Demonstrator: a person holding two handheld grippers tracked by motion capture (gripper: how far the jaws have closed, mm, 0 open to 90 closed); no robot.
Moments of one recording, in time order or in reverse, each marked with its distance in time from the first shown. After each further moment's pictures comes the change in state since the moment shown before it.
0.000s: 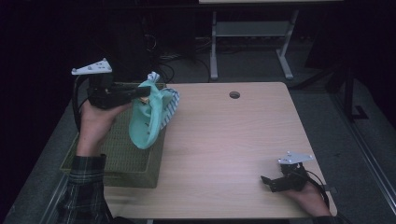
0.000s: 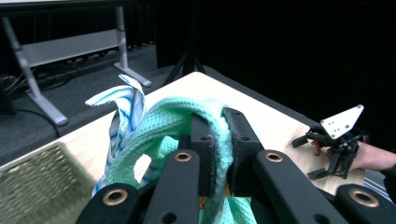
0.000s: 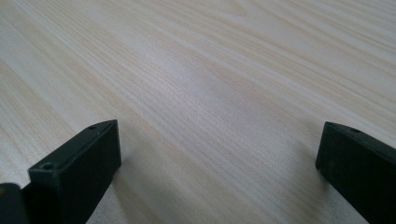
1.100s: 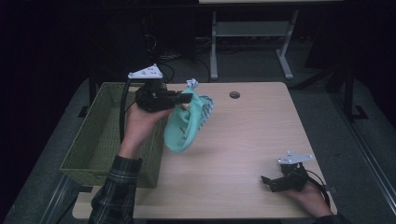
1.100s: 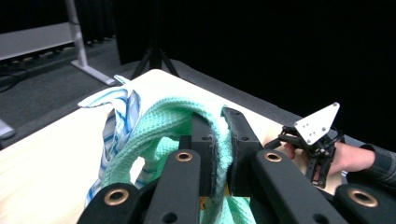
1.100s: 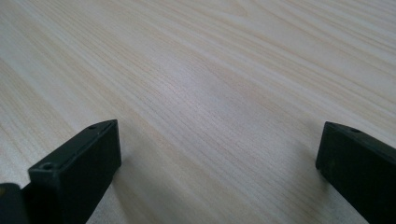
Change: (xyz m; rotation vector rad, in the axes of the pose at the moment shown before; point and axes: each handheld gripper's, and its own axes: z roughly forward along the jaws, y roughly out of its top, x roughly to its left) left arm -0.042 -0.001 0.095 0.043 -0.137 0.034; right arm 0.000 0.000 0.000 0.004 0.003 0.008
